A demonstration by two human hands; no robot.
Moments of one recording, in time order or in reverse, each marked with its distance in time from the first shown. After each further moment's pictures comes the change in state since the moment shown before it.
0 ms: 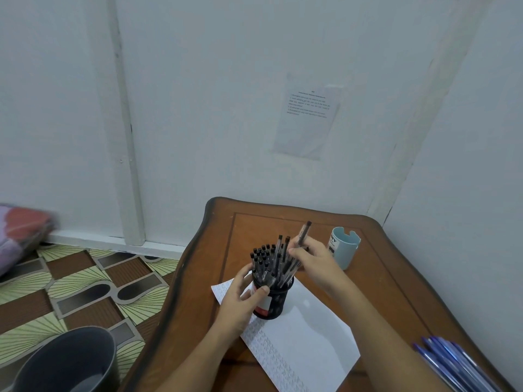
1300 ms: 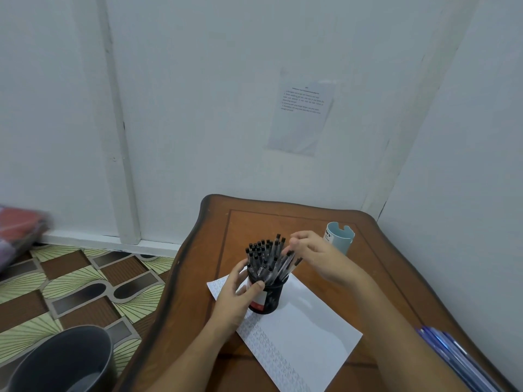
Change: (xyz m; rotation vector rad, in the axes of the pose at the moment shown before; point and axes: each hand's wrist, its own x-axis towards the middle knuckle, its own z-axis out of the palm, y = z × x) left_hand -0.002 0.001 0.002 0.055 0.000 0.010; right_hand -0.006 -0.010 -0.031 -0.374 -0.183 -0.005
